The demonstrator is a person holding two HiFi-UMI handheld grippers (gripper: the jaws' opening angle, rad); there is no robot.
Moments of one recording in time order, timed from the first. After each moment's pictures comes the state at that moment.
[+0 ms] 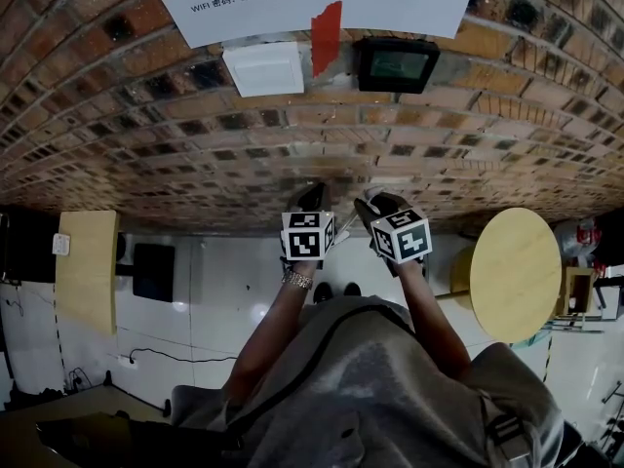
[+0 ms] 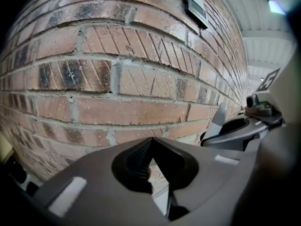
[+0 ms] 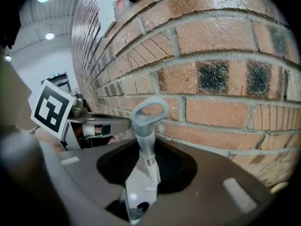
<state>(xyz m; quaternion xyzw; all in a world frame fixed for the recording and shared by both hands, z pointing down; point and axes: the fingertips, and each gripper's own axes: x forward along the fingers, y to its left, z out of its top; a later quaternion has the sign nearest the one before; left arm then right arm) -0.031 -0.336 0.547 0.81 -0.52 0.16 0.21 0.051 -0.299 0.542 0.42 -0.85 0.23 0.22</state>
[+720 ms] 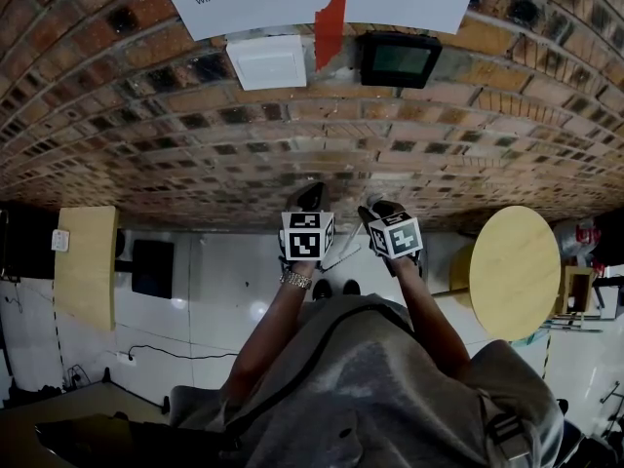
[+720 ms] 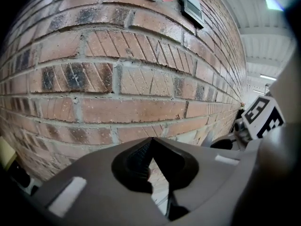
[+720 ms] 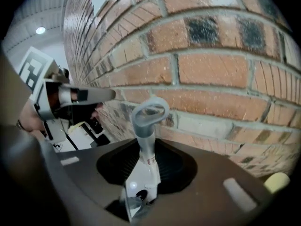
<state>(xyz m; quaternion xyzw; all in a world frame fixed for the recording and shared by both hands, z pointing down) -0.035 -0.327 0.548 0.81 -0.52 0.18 0.20 0.065 -0.288 0.616 0.42 -0.82 0.26 0.28</state>
